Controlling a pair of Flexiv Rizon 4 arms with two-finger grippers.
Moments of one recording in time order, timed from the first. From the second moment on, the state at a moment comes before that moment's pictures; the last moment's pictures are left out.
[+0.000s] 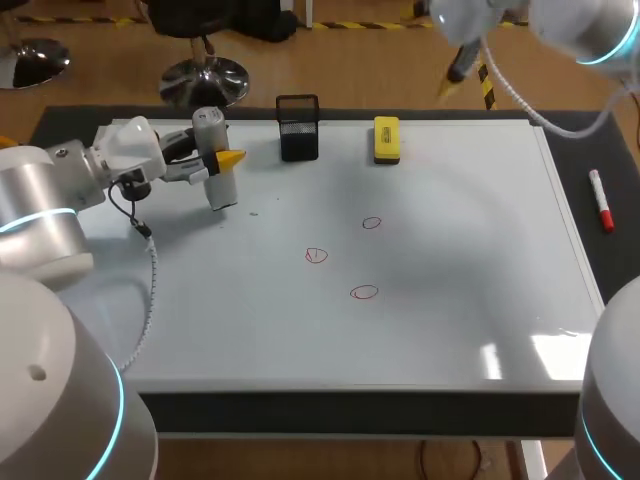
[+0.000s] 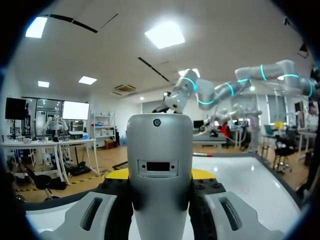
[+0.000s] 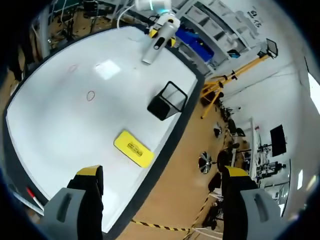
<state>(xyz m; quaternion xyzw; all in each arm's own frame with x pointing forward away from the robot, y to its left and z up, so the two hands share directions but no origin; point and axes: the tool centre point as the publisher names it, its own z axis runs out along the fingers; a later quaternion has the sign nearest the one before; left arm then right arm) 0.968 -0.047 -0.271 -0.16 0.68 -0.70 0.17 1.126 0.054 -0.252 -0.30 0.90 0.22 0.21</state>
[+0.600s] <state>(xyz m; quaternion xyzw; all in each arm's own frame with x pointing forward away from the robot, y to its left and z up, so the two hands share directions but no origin) 0.968 -0.047 -0.271 -0.16 0.68 -0.70 0.17 1.123 0.062 -0.300 -0.54 0.82 0.10 0.14</state>
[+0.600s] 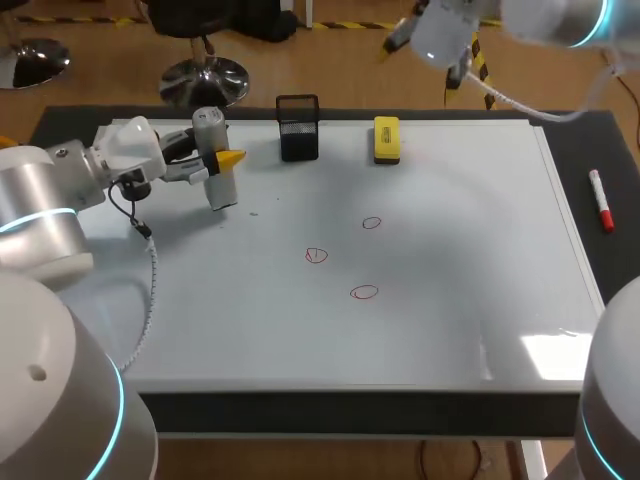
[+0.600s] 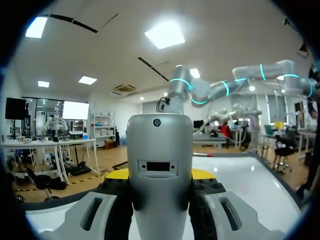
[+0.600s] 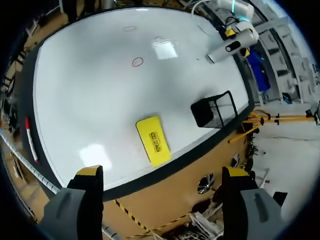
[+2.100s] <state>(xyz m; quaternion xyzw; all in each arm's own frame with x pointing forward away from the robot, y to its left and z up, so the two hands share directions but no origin) 0.968 -0.047 -0.271 -0.16 0.68 -0.70 0.17 1.118 0.089 -0.385 -0.68 0.73 0.03 0.06</state>
